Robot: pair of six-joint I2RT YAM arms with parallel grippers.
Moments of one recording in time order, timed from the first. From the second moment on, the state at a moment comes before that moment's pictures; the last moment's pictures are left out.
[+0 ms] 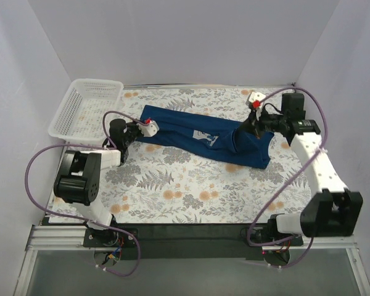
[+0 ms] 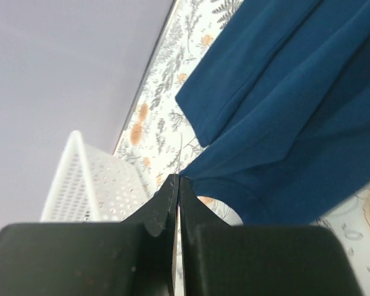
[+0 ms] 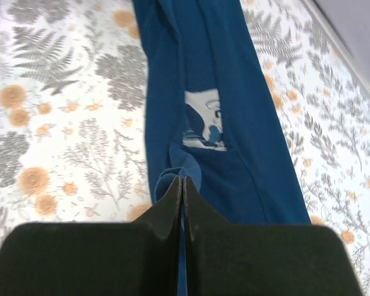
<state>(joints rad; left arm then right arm) -0.16 1.71 0.73 0.67 0.26 1.03 0.06 1.37 1.20 -0.55 -0.92 -0.69</state>
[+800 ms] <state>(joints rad) -0.15 1.61 0.54 0.78 0.27 0.99 0.11 1.03 0.91 -0.66 -0.85 -0.77</state>
